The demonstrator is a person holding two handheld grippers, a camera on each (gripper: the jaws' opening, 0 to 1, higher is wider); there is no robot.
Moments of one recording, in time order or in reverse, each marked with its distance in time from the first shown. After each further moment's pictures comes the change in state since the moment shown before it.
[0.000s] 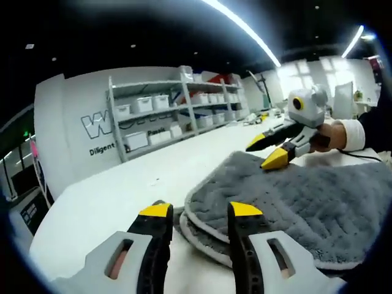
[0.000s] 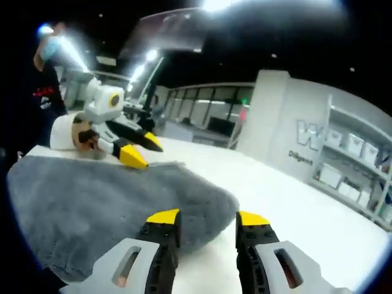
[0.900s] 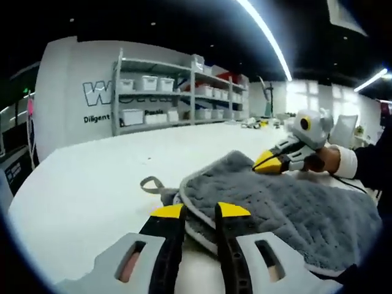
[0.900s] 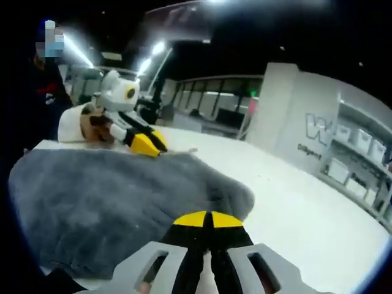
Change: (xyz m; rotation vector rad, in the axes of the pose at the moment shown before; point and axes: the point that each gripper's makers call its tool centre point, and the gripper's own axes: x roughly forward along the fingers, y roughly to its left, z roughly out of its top) left arm -0.001 -0.001 -0.019 -0.234 0.078 -0.074; right arm 0.005 0.019 -0.018 -0.005 0.078 0.073
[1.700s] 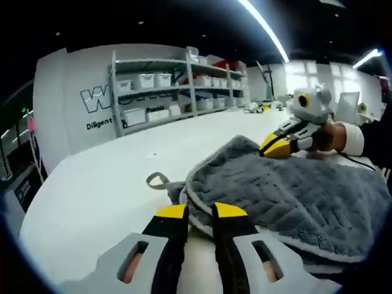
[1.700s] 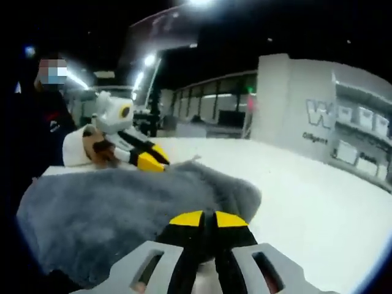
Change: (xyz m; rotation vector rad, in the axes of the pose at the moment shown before) left arm -0.002 0.007 -0.008 0.100 0.048 0.053; right arm -0.006 0.012 0.014 0.207 -0.084 0.096
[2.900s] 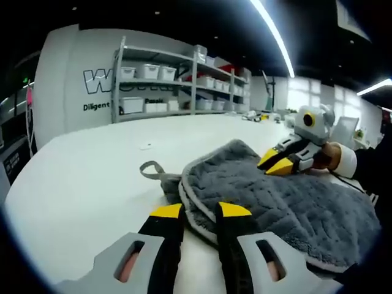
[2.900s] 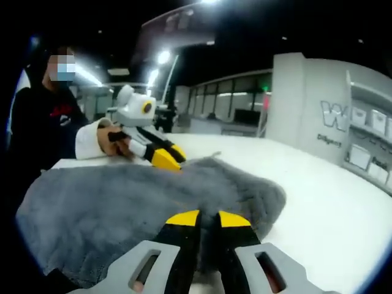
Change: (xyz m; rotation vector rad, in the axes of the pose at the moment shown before) left arm 0.001 -0.009 -0.007 -0.135 0.018 -0.060; right arm 0.009 0.018 -0.012 -0.077 0.058 0.066
